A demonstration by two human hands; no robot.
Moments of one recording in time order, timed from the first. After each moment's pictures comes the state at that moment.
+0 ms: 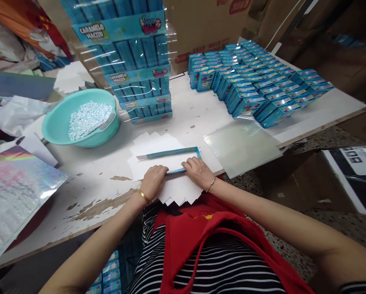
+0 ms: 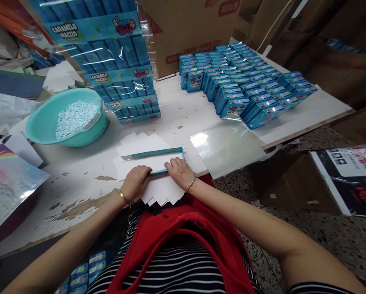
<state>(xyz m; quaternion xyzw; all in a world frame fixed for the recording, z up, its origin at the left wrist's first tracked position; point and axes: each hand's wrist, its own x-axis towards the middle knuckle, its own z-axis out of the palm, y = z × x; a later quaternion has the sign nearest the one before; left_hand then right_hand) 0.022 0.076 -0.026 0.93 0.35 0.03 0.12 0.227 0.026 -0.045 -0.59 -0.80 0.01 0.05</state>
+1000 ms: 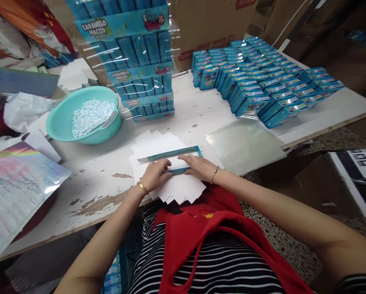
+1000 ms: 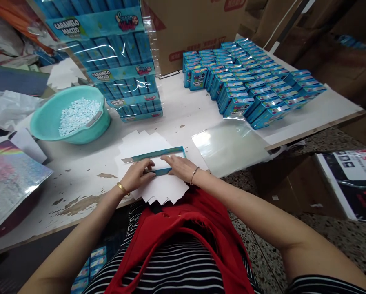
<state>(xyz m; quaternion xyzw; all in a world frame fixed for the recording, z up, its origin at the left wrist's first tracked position) 0.027 0.094 -0.009 0.90 0.37 0.03 0.24 0.247 0.049 -0.028 -0.55 -0.81 0.20 0.04</state>
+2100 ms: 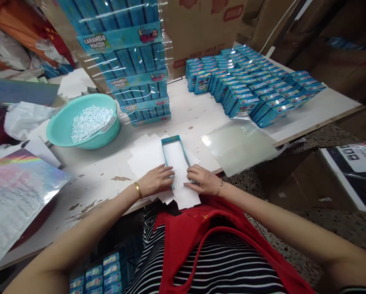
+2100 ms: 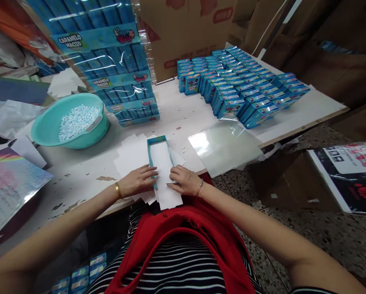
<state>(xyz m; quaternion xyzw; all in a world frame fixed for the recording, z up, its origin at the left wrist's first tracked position) 0.014 0.100 -0.019 1.00 0.02 0.05 0.05 0.252 -0.003 -0.044 -0.43 -0.86 0.10 0.26</state>
